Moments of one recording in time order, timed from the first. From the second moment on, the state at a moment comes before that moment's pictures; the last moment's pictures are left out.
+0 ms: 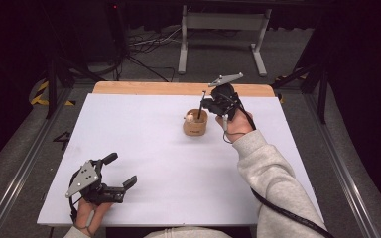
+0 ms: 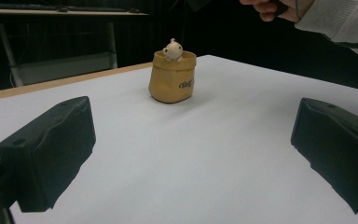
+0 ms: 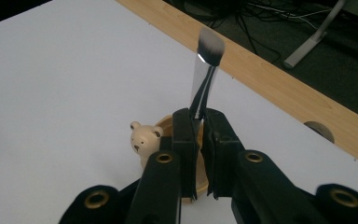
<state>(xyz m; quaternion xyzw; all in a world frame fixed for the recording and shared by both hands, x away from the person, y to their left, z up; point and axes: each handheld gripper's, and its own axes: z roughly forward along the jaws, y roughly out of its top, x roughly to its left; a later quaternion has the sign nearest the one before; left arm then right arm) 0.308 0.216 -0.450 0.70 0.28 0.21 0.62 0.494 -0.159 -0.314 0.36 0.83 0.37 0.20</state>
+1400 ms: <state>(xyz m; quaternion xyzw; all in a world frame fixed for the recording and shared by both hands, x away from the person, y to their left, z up) 0.309 0.216 -0.450 0.70 0.28 0.21 0.62 0.474 -0.177 -0.315 0.36 0.82 0.39 0.23</state>
